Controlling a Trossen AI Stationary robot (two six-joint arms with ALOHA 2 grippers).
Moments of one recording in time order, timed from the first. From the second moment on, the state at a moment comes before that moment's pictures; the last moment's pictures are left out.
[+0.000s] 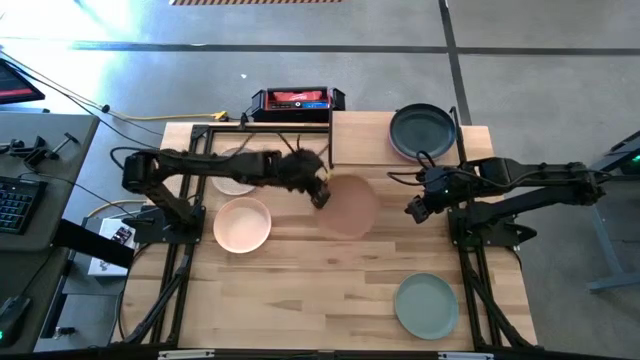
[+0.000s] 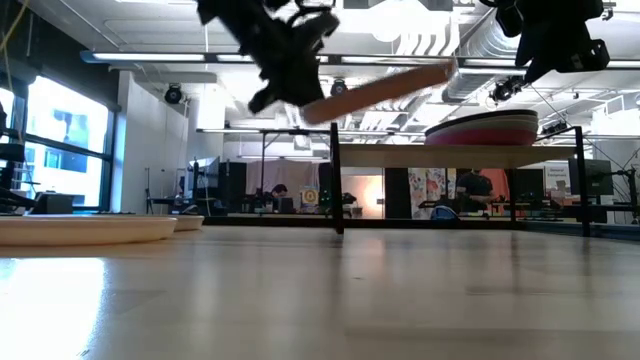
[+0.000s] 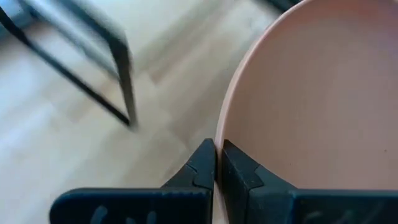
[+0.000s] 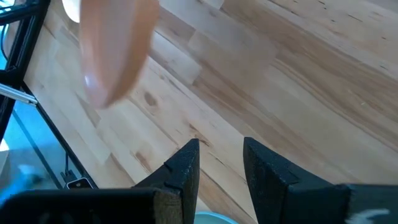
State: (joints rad) left arm 0.15 1.63 1.25 -0.38 -0.13 -0.52; right arm 0.04 0.90 0.97 -1.02 0.00 1.02
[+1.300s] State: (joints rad) left arm 0.38 1.64 1.48 -0.50 -0.13 -0.23; right arm 0.00 0.90 0.97 -0.75 0.33 1.00
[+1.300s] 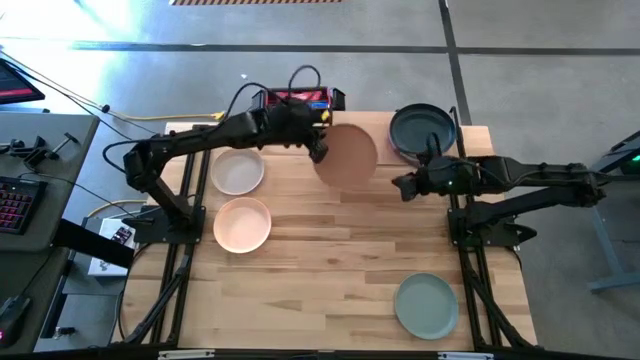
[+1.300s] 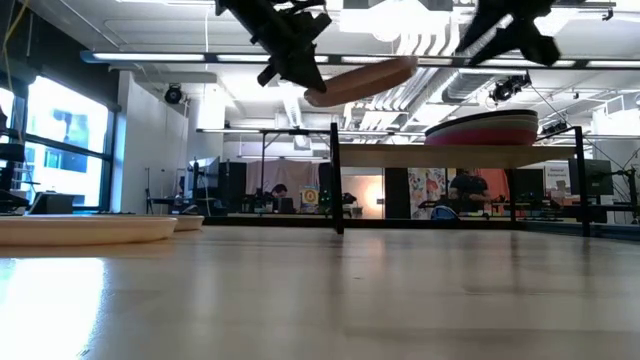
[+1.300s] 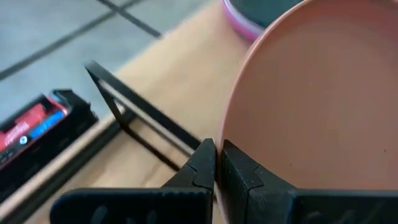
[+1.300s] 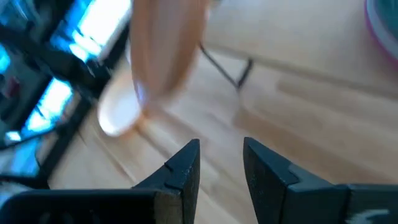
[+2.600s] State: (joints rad) left arm 0.23 1.64 1.48 -0.76 -0.19 -0.42; right arm -0.13 1.15 0.97 -0.50 0.12 0.96
